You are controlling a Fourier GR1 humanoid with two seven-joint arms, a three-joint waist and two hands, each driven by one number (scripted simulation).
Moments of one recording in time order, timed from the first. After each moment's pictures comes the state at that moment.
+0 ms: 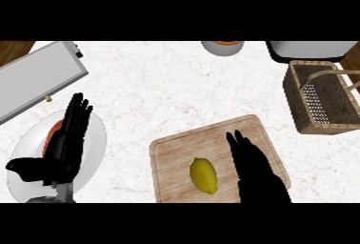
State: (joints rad) left arm 0.00 0.21 -0.13 -1.66 0.15 0.26 -0.02; right arm -0.08 -0.22 0.75 -2.14 0.91 0.09 1.12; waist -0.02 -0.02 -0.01
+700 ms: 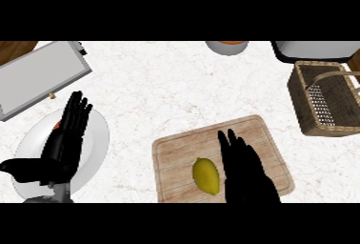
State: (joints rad) left arm -0.01 0.21 -0.12 -1.68 0.17 0.24 -0.01; right arm -0.12 -0.04 0.75 -2.13 1.01 0.30 1.22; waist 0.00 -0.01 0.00
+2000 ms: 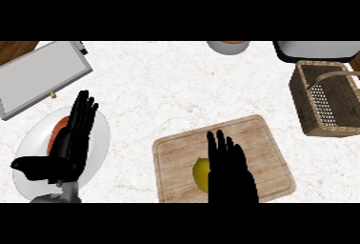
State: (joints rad) left arm -0.02 0.17 -0.14 -1.68 0.12 0.25 0.01; right arm -0.13 -0.02 0.78 -1.95 1.07 0.25 1.20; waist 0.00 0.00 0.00
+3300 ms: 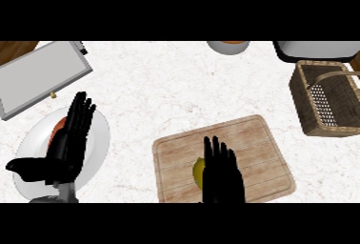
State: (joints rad) left arm -0.01 0.15 -0.10 -1.68 0.11 0.20 0.00; right arm -0.10 -0.01 0.77 -1.74 1.03 0.12 1.14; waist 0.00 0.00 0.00
